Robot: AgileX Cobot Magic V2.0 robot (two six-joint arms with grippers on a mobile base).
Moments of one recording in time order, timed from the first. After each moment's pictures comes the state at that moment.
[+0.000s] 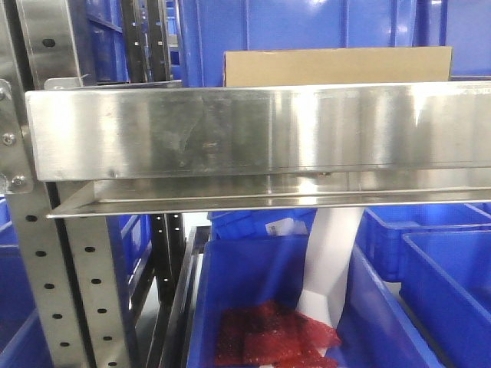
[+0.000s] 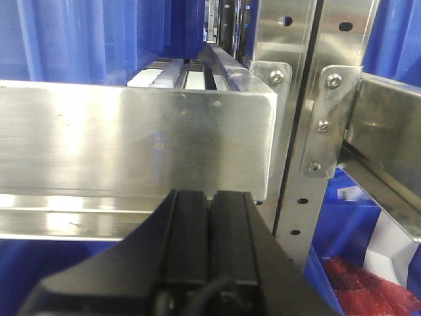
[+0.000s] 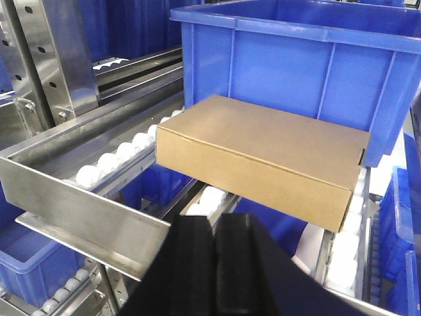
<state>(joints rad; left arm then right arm) -0.02 -0.01 0.03 -0.08 0.12 0.05 0.41 0.60 -0.68 0.18 0.39 -0.12</state>
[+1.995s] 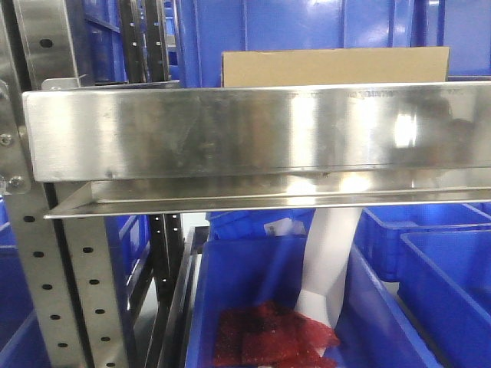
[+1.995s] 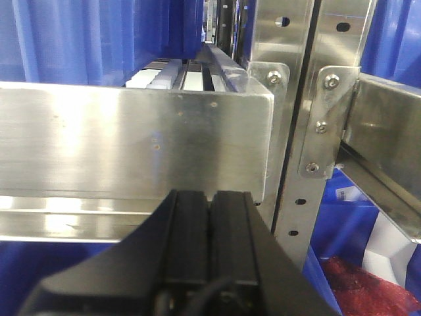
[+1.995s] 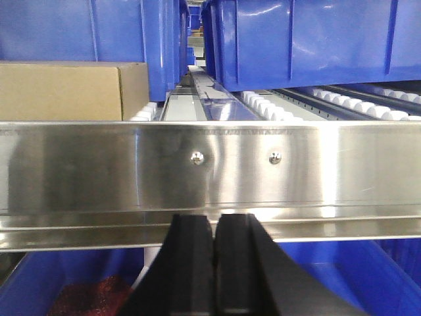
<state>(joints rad) -0.02 -0.01 0.03 -0.08 0.12 0.05 -0.07 -0.01 0.03 0.16 0.09 -0.12</state>
